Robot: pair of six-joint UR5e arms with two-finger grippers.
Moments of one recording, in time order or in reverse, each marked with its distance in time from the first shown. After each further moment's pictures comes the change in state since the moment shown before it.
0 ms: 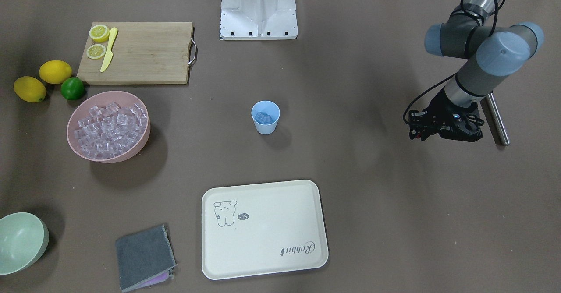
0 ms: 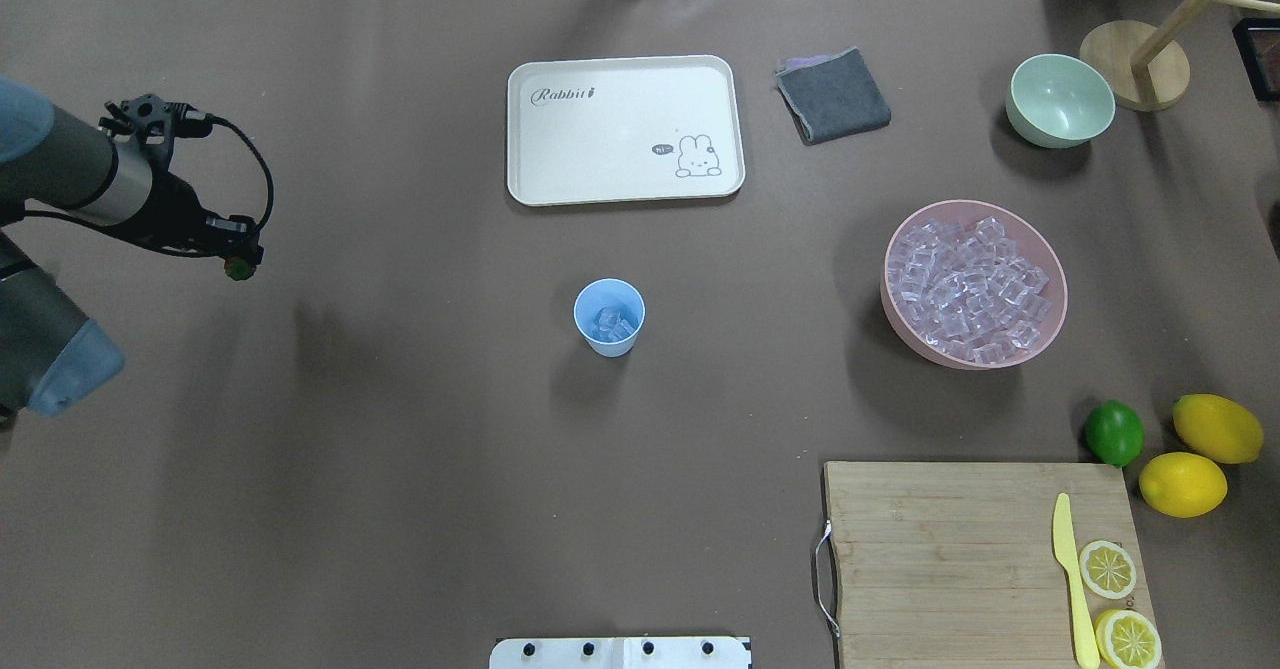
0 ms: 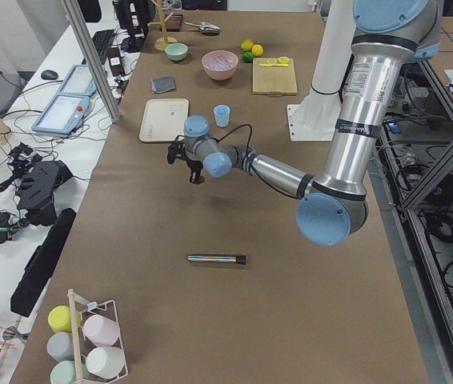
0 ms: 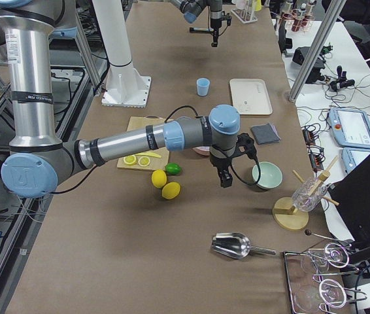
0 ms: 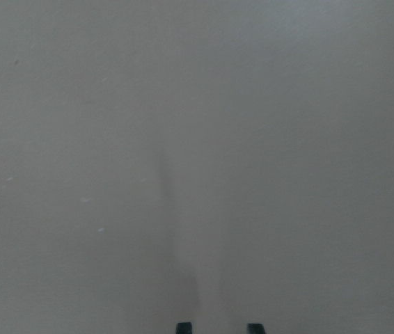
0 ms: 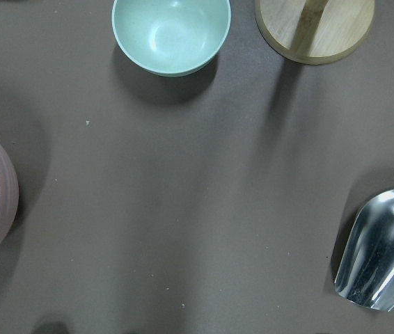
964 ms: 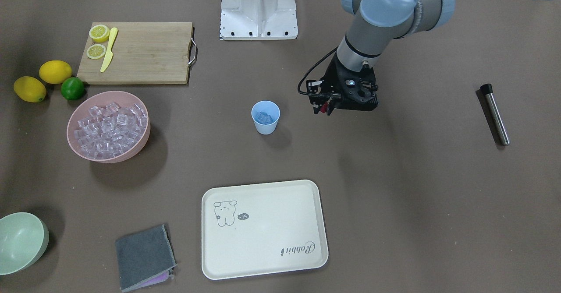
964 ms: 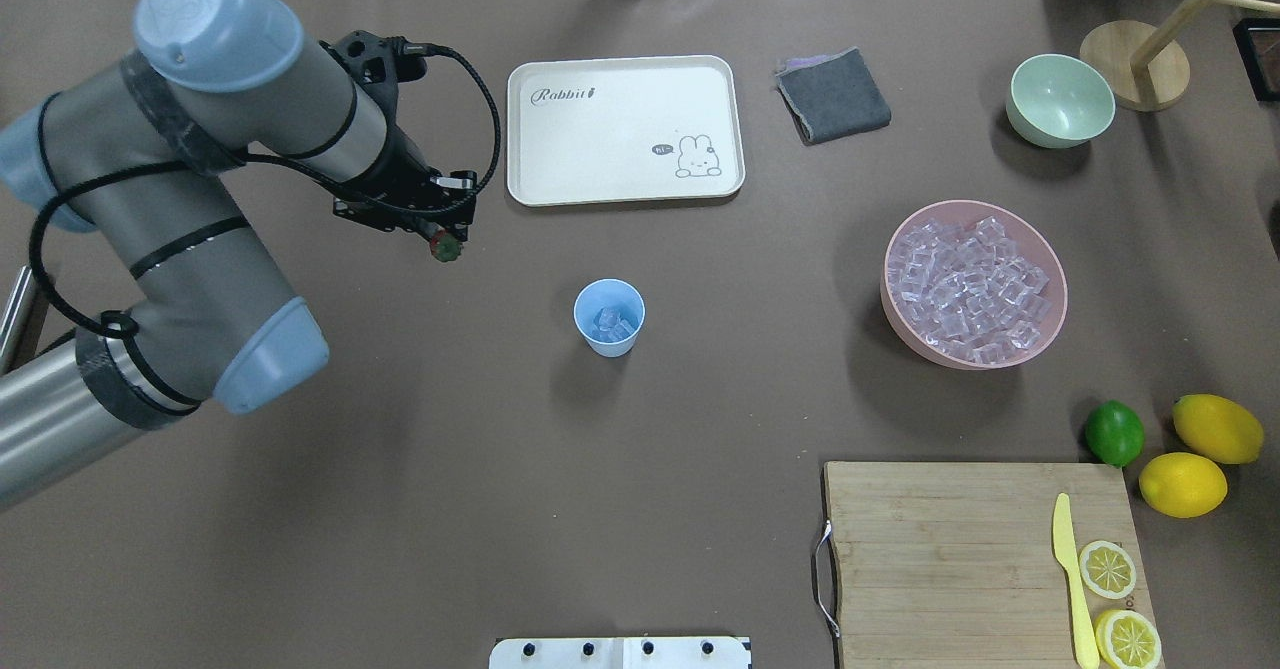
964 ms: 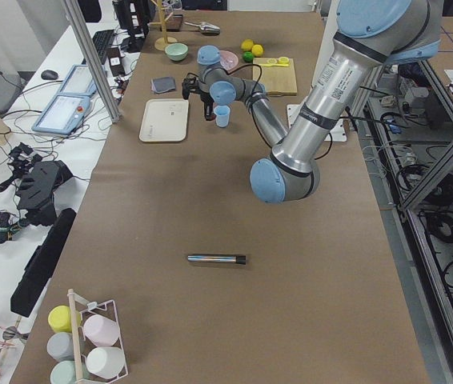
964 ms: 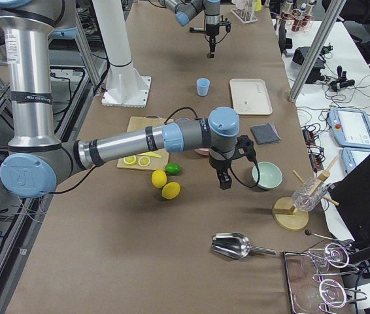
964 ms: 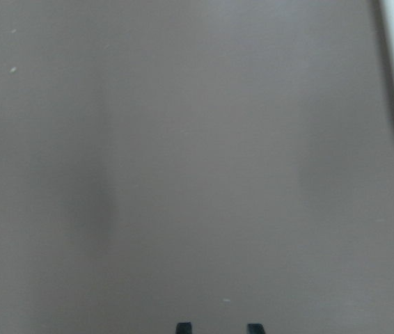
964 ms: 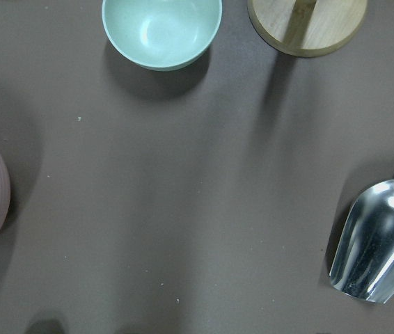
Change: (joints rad) left arm 0.204 -0.341 -0.073 0.233 0.095 -0.340; right arm 0.009 -0.011 -0.011 -0.001 -0.005 0.000
